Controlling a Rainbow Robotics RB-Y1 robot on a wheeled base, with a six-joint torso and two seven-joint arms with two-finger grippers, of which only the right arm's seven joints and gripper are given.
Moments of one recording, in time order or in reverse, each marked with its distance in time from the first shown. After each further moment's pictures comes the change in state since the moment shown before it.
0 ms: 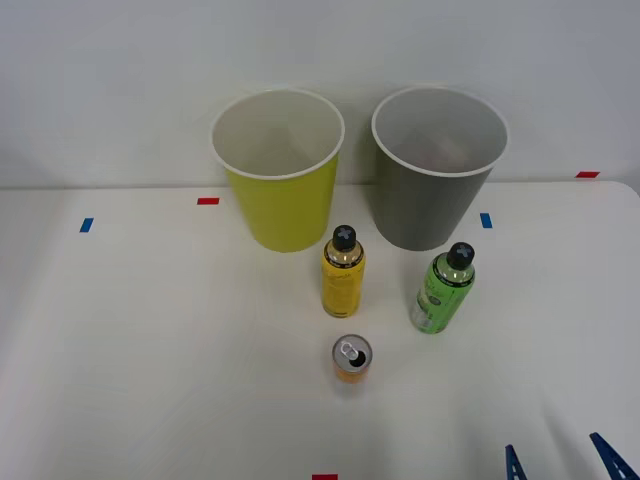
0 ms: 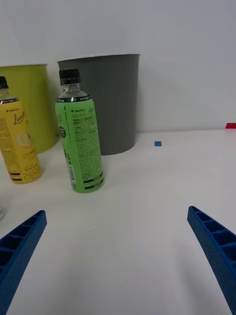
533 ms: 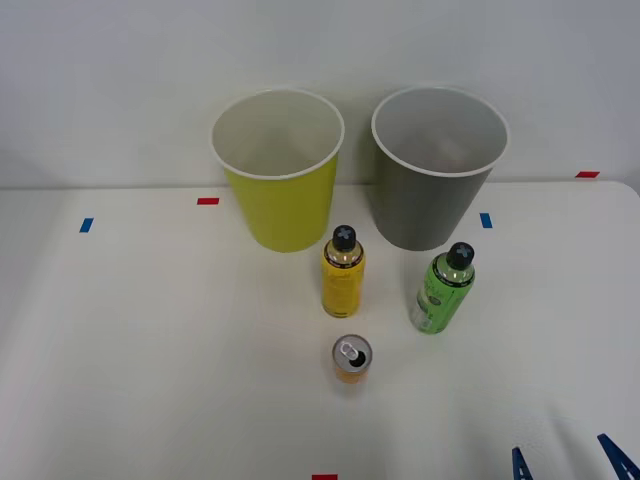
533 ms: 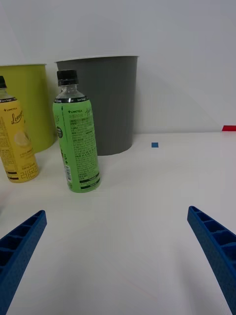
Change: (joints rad) arm 0.002 -0.015 -0.009 0.001 -0.013 -0.006 0.011
